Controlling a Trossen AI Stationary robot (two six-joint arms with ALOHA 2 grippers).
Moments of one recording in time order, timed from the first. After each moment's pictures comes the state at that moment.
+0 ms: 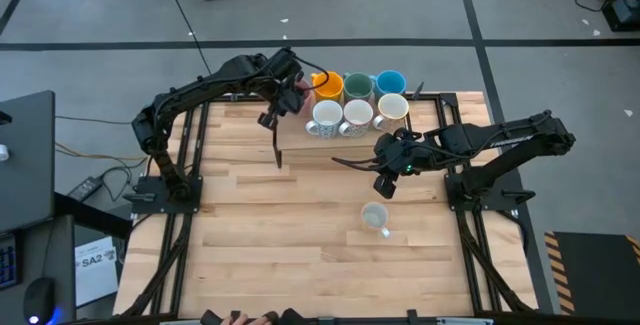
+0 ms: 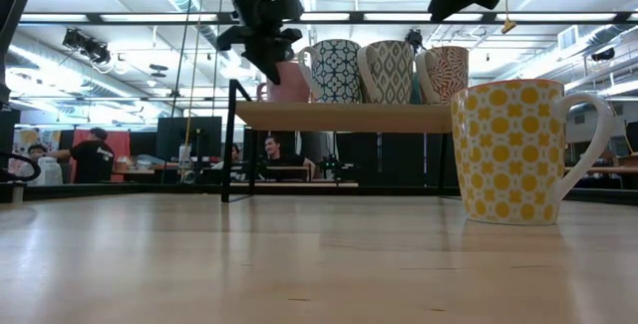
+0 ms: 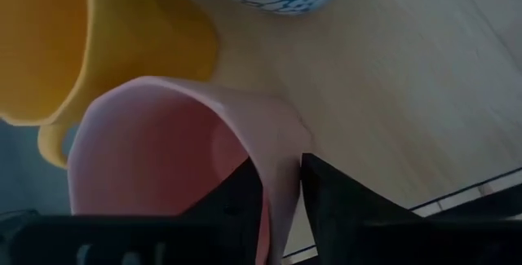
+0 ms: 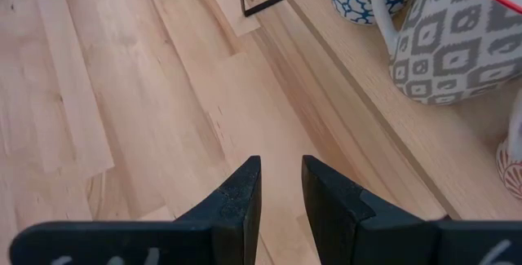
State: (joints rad) left arm 0.53 1.75 1.73 -1.04 0.00 1.11; right arm 0.17 1.26 1.24 -0.91 0.34 0.55
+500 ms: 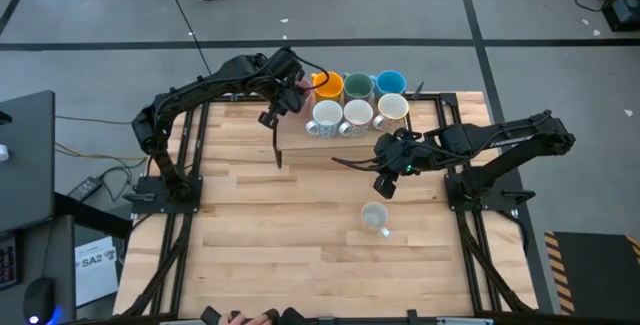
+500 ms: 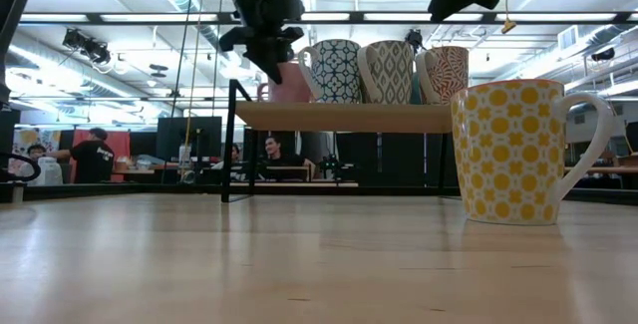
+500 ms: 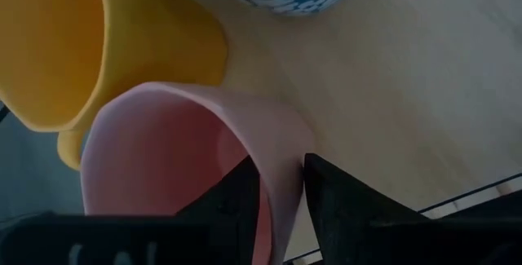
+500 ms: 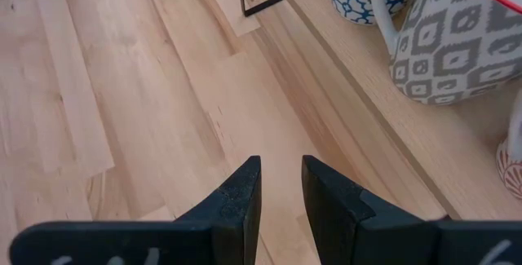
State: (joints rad) left arm 0.53 1.75 1.73 -1.02 -0.01 1.13; right arm 0.17 1.26 1.24 -0.91 0.34 0.55
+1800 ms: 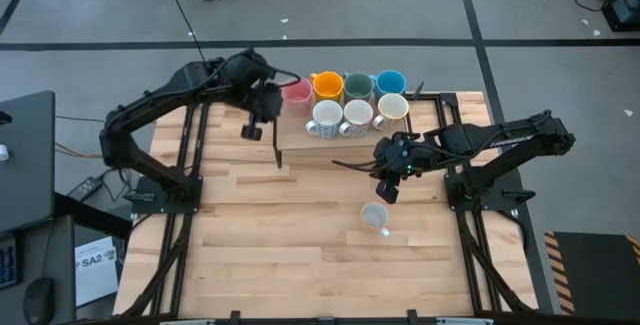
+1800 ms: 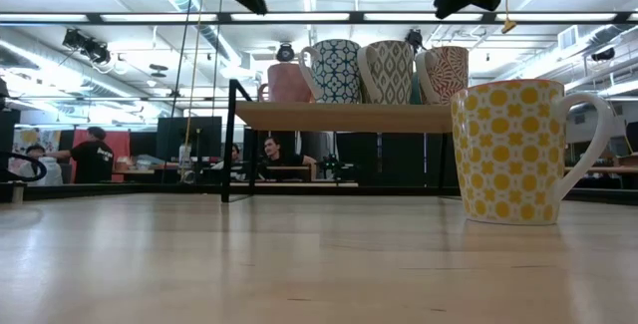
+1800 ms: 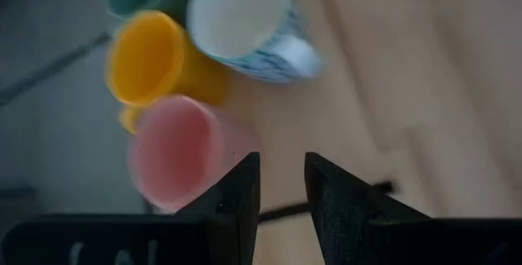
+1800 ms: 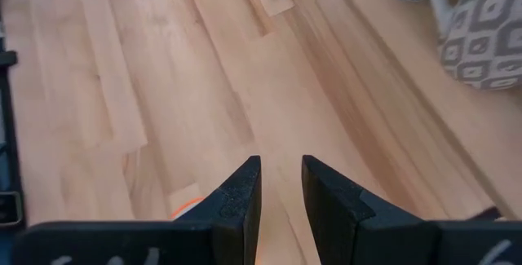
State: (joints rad) left arm 0.41 1.48 1.73 -1.12 0.00 0.77; right arm 0.17 1.26 1.24 -0.91 0.23 0.55
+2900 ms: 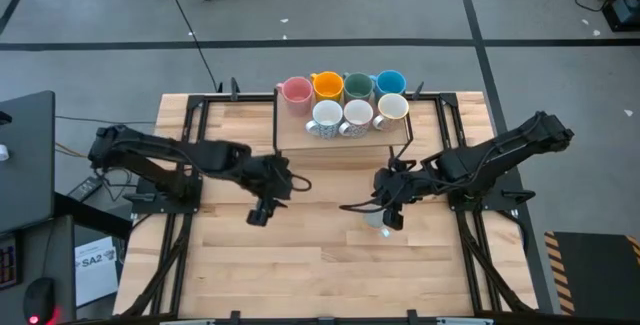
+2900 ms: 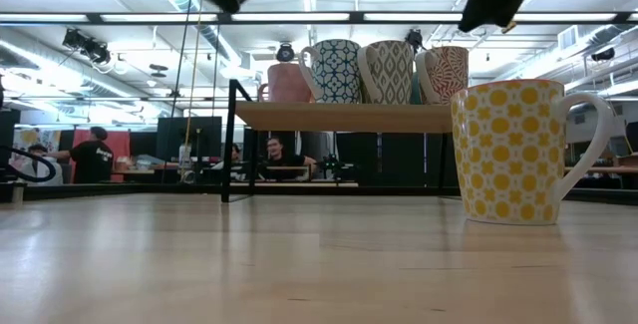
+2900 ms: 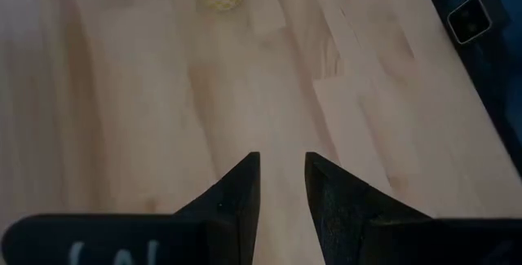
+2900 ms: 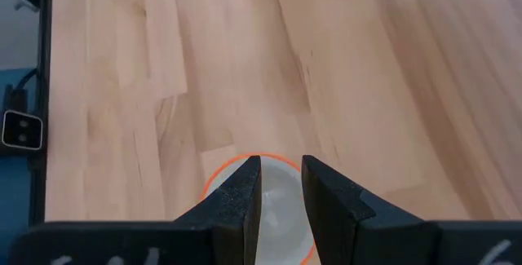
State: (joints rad) left arm -0.14 1.40 1.24 -0.78 0.09 0.11; right arm 0.33 1.26 1.06 -0.73 0.21 0.52
